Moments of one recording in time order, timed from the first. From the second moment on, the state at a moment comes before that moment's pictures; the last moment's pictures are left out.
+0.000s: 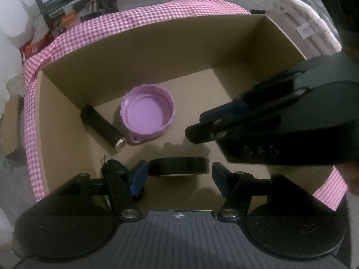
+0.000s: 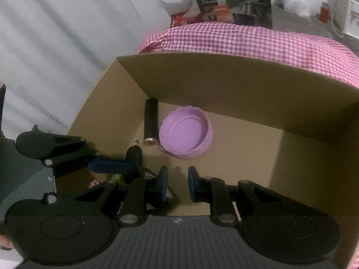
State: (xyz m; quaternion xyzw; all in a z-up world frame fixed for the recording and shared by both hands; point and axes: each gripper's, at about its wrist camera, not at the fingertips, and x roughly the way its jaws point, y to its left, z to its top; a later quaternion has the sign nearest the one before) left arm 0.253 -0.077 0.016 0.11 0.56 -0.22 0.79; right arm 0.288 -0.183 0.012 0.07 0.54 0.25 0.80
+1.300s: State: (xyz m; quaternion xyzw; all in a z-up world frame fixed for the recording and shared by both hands) left arm 0.228 -0.017 0.090 0.04 0.49 -0.17 0.86; right arm 0.277 -0.226 0.049 0.16 0.51 0.22 0.82
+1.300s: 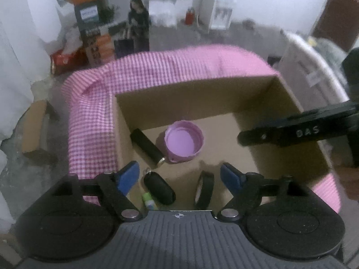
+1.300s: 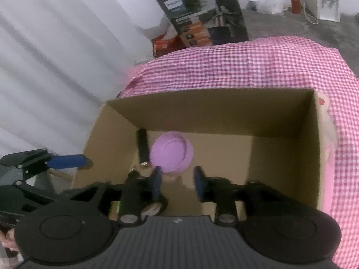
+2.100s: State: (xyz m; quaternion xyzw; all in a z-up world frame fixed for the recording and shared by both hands) left arm 0.100 0.088 0.064 -0.09 0.41 -0.11 0.90; right arm 0.280 -0.150 0.004 0.17 0.62 0.24 0.73
